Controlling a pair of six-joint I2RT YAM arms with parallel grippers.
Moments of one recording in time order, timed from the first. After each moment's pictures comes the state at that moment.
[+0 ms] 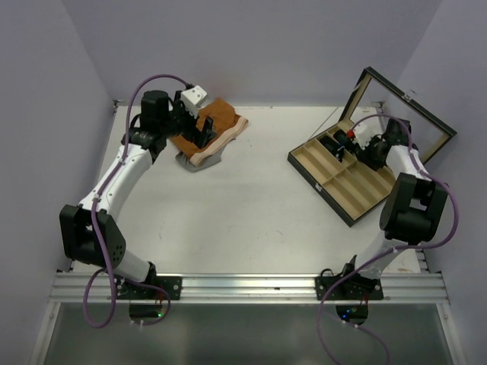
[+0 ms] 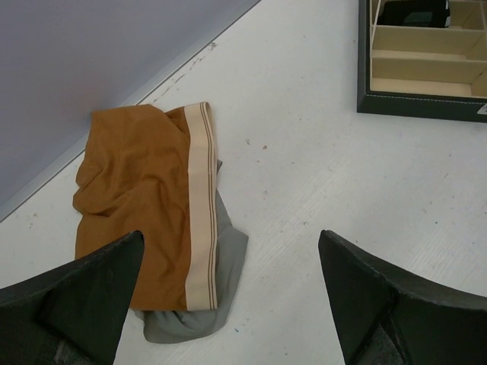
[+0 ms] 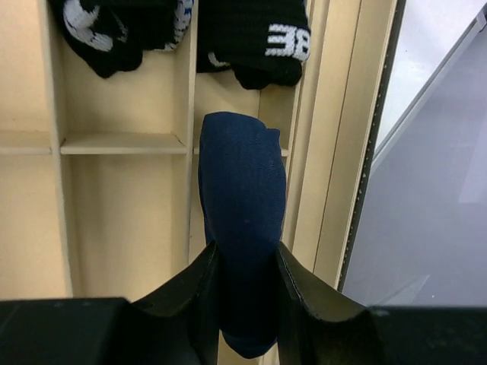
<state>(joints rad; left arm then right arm) -0.23 1.51 1.36 -0.28 0.50 0.30 -0.31 1.75 1.26 -0.46 -0.18 -1.06</state>
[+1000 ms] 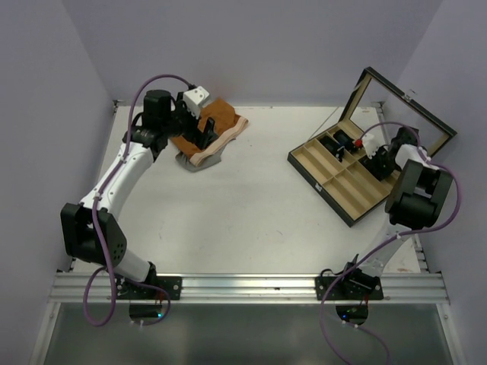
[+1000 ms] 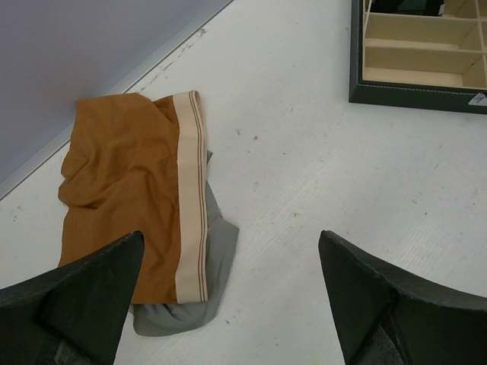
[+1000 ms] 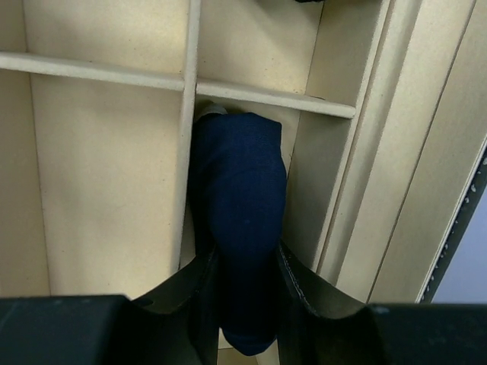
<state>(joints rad) -0.23 1.53 1.38 -0.33 0.49 0.30 -0.42 1.93 1.32 -0.55 -0.27 -1.18</state>
